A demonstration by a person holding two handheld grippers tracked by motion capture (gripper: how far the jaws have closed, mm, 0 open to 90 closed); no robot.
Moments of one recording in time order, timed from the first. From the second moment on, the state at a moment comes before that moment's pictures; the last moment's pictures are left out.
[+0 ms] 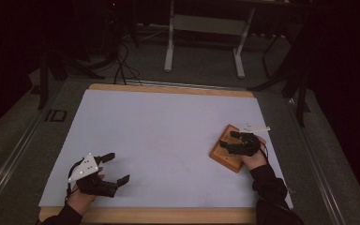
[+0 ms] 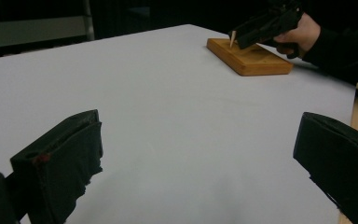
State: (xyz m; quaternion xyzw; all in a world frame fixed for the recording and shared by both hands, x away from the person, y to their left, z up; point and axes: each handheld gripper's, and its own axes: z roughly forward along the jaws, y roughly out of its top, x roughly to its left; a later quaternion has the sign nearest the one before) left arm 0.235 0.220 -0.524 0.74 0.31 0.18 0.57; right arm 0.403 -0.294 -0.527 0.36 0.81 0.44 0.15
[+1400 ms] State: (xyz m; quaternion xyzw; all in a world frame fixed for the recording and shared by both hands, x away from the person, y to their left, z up) left arm 0.236 0.220 -0.524 0.74 0.31 0.18 0.57; right arm 0.403 -0.300 -0.521 0.38 0.79 0.46 0.15
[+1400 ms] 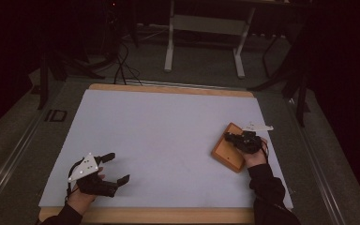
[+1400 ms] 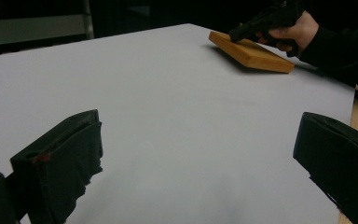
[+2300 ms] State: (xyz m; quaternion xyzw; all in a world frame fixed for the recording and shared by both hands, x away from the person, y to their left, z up) left arm 0.236 0.221 -0.524 0.74 0.31 0.18 0.57; right arm 0.390 -0.281 -0.484 0.34 0.78 0.50 0.15
